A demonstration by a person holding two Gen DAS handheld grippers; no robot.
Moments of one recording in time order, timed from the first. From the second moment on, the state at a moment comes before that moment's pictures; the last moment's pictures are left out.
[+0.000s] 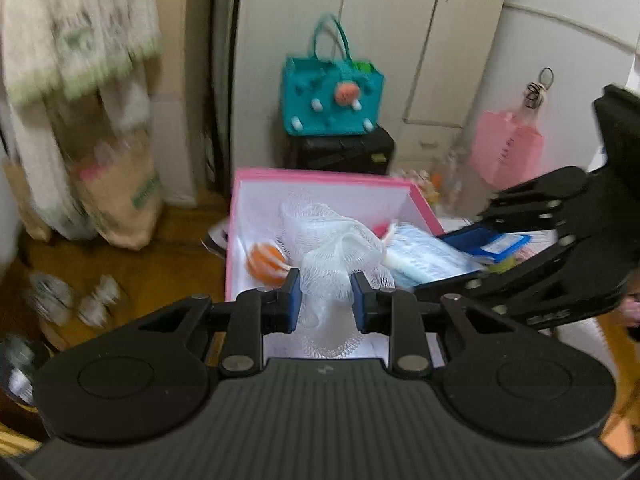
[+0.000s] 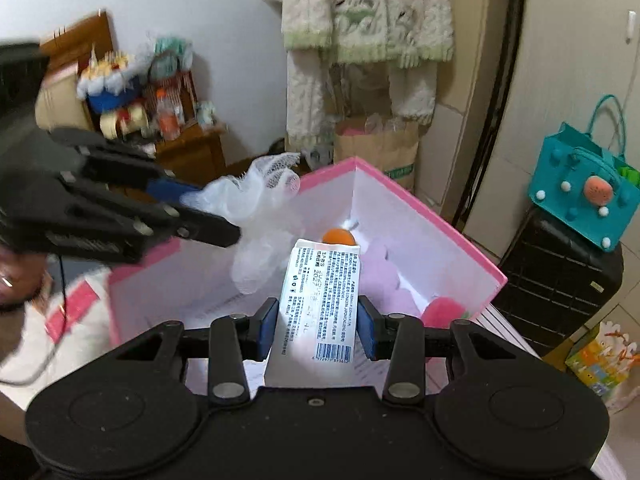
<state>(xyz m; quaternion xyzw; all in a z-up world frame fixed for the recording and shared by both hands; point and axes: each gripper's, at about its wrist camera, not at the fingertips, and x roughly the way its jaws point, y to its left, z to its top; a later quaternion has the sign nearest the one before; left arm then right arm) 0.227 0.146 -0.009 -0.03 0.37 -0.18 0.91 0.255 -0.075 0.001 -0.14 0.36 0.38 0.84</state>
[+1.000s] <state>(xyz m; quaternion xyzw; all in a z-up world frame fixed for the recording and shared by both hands) 0.271 0.091 -0.050 0.16 0.39 -0.12 0.90 0.282 -0.033 -0.067 -0.41 0.35 0.41 0.74</state>
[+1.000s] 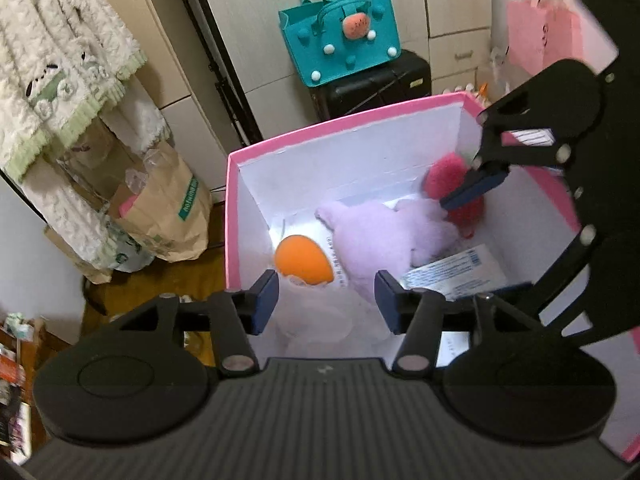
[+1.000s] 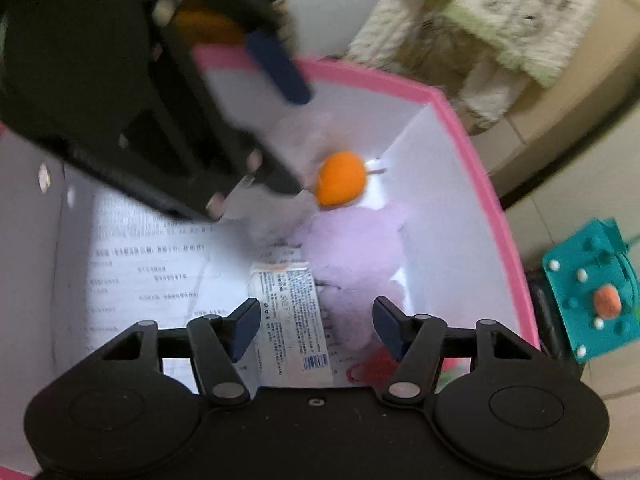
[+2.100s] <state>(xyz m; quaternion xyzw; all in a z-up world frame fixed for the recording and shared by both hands) 0.137 0.092 0.029 0.10 0.42 -0.18 0.88 0.163 -0.130 0.035 -0.13 0.36 0.35 0.85</state>
